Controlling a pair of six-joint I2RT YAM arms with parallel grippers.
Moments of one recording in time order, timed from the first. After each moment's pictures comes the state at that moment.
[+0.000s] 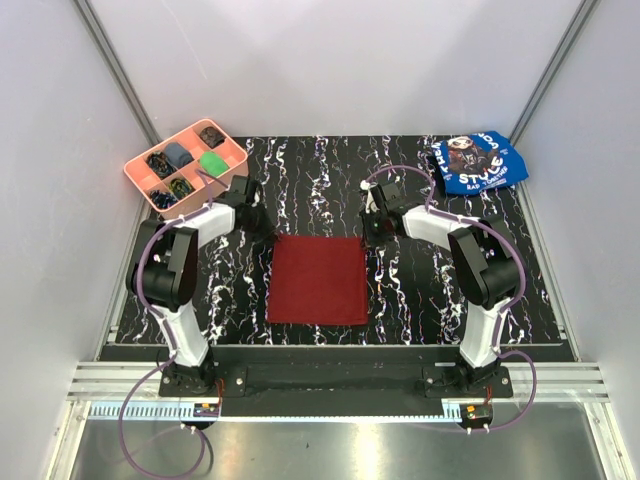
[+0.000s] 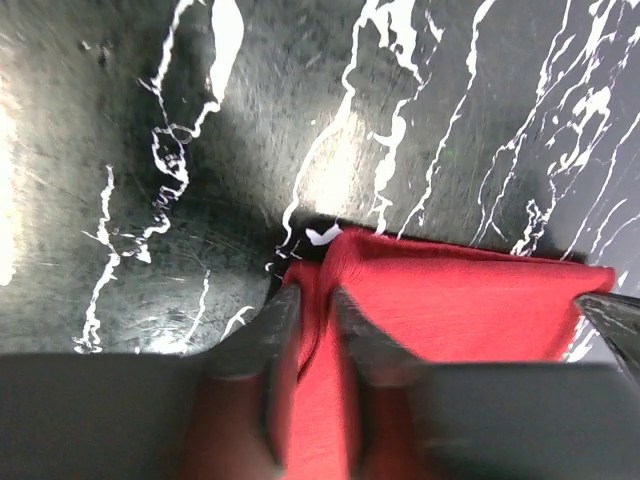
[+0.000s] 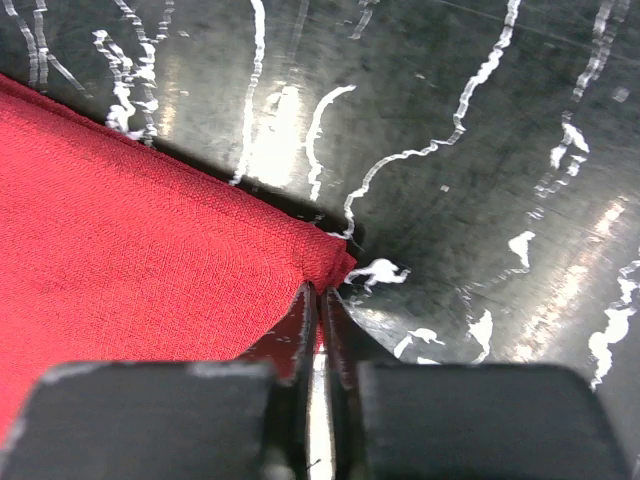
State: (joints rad) left arm -0.23 1.84 1.13 -0.36 0.21 -0.67; right arm 0.45 1.91 1.19 -0.28 -0.17 0.24
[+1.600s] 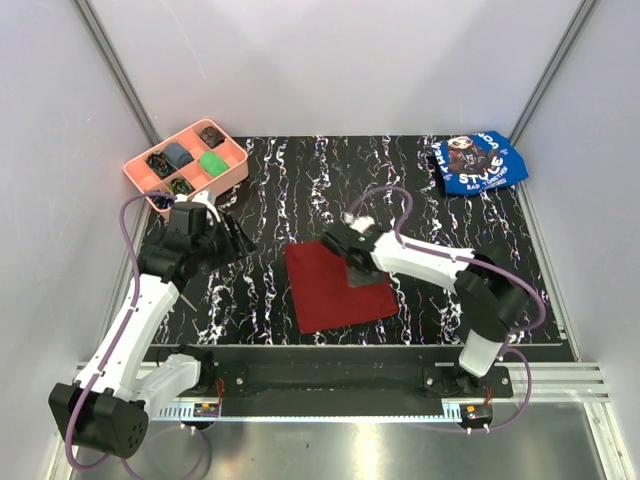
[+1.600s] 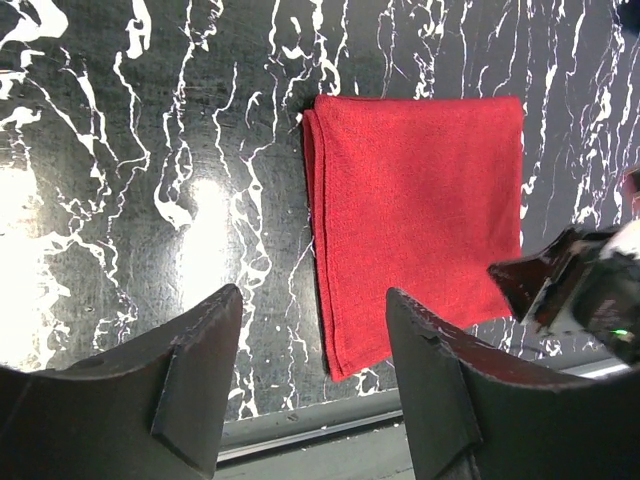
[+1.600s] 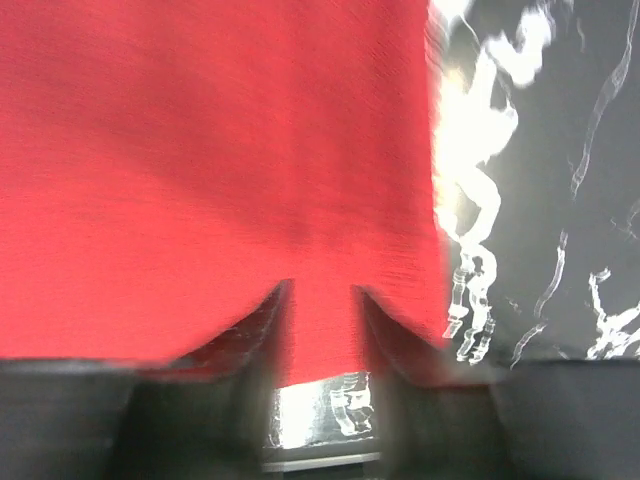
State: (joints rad) left arm -0.21 0.96 0.90 -0.71 0.17 -0.57; right arm 0.87 1.73 1.16 -0.81 0.37 0.77
